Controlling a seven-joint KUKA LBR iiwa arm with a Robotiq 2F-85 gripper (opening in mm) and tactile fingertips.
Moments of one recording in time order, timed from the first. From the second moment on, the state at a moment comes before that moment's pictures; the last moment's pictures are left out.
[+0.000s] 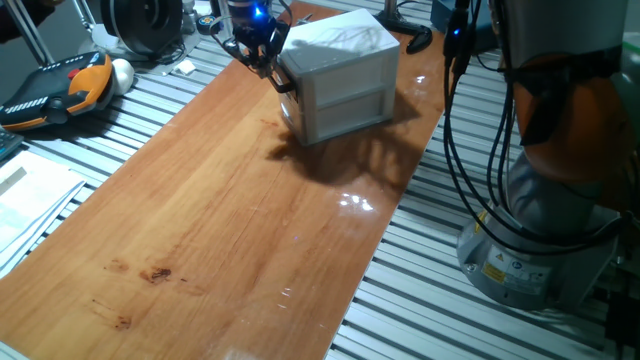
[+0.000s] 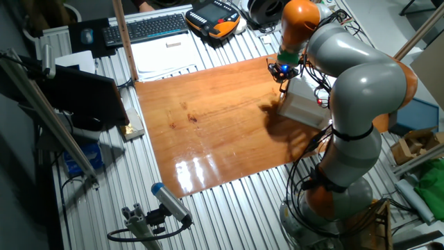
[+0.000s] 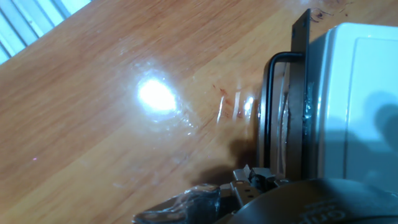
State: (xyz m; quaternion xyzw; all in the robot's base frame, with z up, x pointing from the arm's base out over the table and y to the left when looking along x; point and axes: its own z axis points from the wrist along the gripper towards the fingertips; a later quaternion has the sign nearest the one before) arm 0.561 -0.078 0.207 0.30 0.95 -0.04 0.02
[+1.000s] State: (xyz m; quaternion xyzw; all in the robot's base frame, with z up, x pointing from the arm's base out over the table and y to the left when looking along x) arm 0.561 -0.083 0.207 0.29 0.96 -0.03 0.01
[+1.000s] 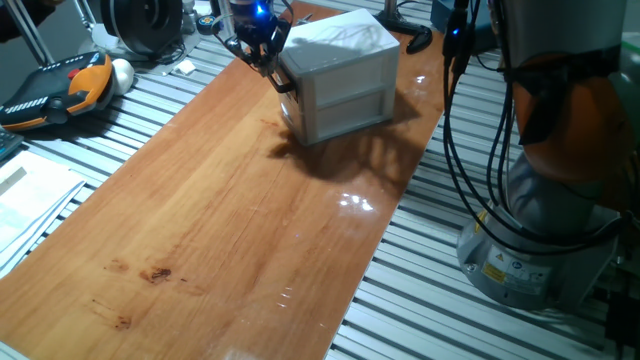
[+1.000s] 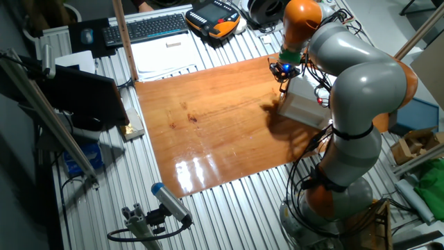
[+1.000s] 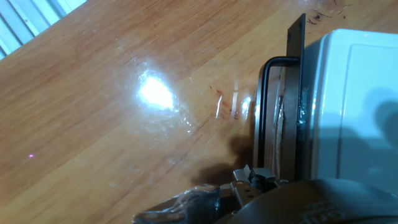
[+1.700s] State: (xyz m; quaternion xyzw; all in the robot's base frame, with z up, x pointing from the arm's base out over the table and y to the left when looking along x) arm 0.561 -0.084 0.207 0.27 0.96 -0.05 0.02
